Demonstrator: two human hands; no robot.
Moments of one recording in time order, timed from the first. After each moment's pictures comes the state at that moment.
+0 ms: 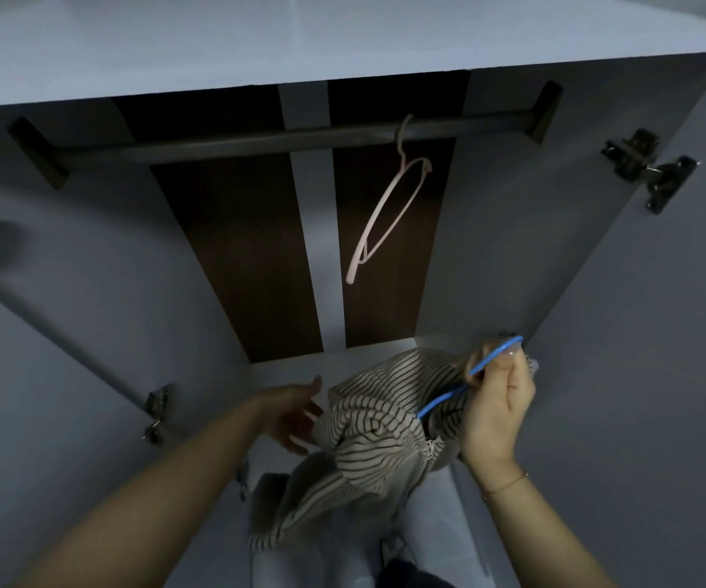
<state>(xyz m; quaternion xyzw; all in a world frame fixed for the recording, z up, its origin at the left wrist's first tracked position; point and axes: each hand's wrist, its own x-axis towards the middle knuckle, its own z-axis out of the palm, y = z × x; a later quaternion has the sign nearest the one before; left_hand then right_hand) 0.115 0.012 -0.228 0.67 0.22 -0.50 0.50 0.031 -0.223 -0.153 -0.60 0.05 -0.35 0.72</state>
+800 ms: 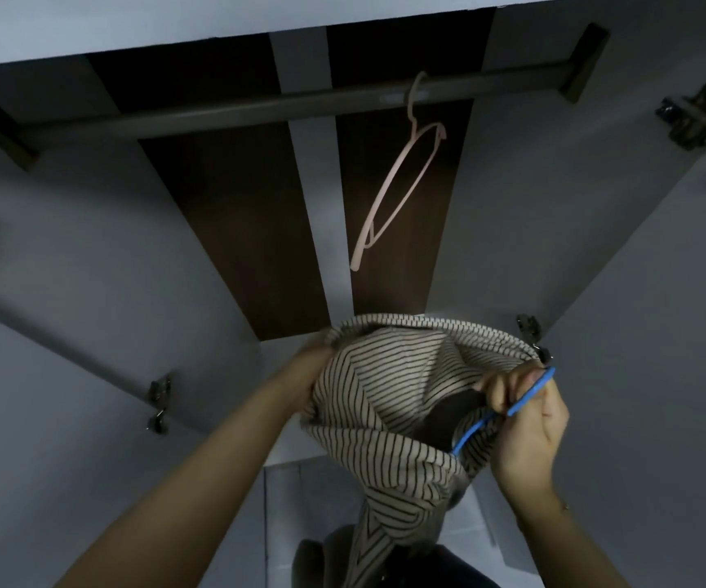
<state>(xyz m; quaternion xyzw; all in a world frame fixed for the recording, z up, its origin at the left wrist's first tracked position) 0.123 -0.044 -0.168 0.70 0.18 -0.31 0.61 0.028 -0.249 -0.192 -0.61 0.00 -0.28 0.74</state>
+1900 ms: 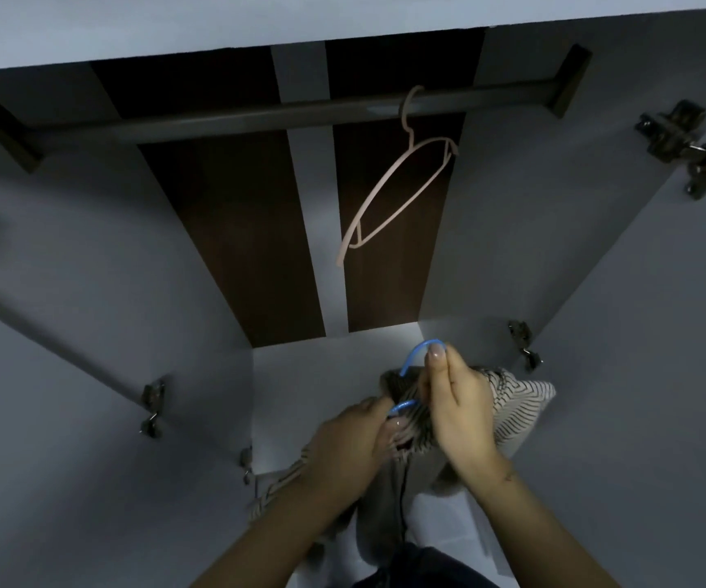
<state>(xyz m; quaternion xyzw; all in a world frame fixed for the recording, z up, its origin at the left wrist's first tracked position) 0.029 -0.070 -0.201 0.94 -0.19 -0.07 0.26 0.044 -0.221 -0.186 -0.86 0.03 -0.20 0.47</state>
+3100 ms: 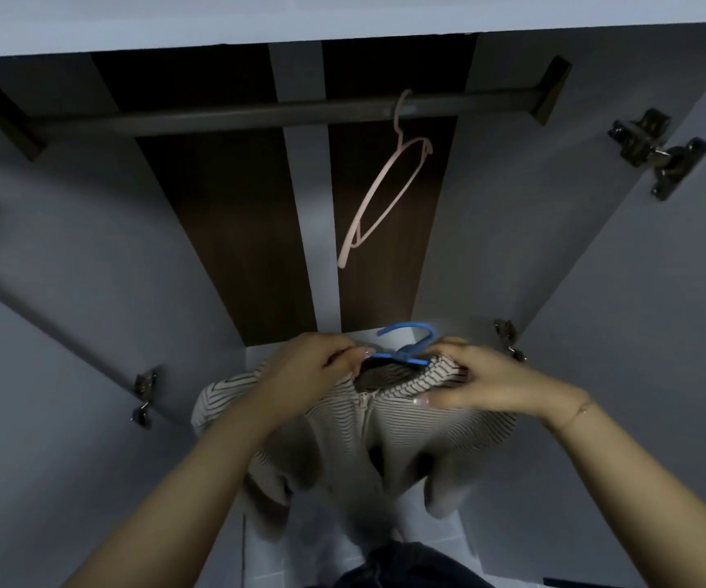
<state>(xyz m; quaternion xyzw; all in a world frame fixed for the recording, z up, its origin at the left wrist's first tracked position) 0.079 -0.040 -0.148 0.91 -0.23 -0.07 0.34 0.070 -0.308 -0.147 -0.89 -0.18 0.21 0.35</state>
